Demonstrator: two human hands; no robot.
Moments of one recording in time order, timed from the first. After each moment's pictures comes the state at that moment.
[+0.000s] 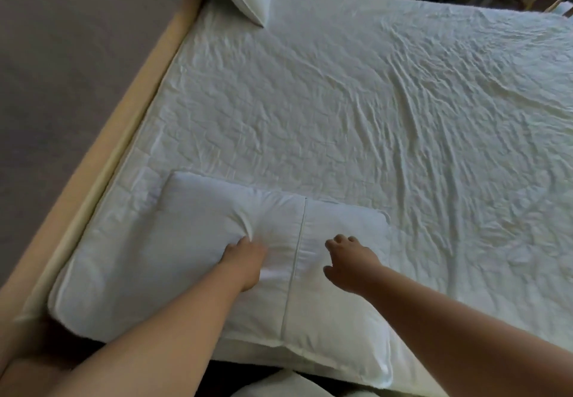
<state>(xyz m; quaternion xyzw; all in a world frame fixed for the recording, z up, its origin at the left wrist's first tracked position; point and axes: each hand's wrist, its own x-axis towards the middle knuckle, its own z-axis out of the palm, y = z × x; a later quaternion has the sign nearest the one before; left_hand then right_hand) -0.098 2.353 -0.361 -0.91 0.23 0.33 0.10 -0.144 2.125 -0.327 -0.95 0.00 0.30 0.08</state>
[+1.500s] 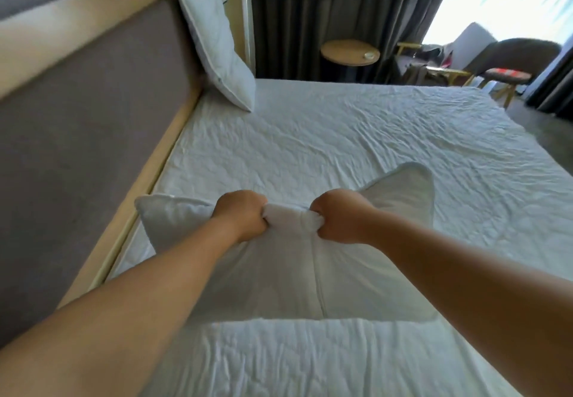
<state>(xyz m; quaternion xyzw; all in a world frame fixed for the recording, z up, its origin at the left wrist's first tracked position) 0.020 2.369 -0.174 -0.96 0.28 0.07 -0.01 -0.068 2.171 -0.124 -0.99 -0.06 0.13 0.06</state>
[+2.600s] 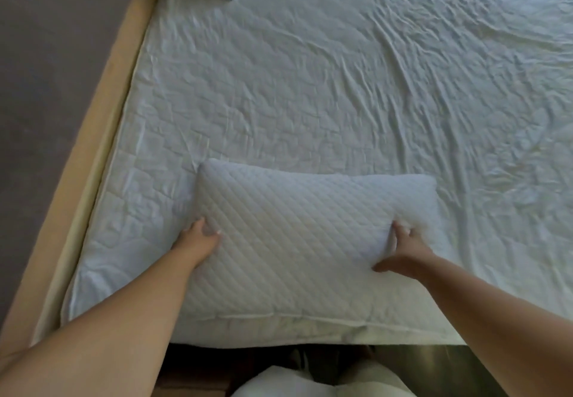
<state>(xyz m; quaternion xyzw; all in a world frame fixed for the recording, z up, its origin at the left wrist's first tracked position) -0.048 2.468 -0.390 -0.90 -0.14 0.35 -0.21 -0.206 2.057 -0.381 -0.84 0.36 0.35 0.23</state>
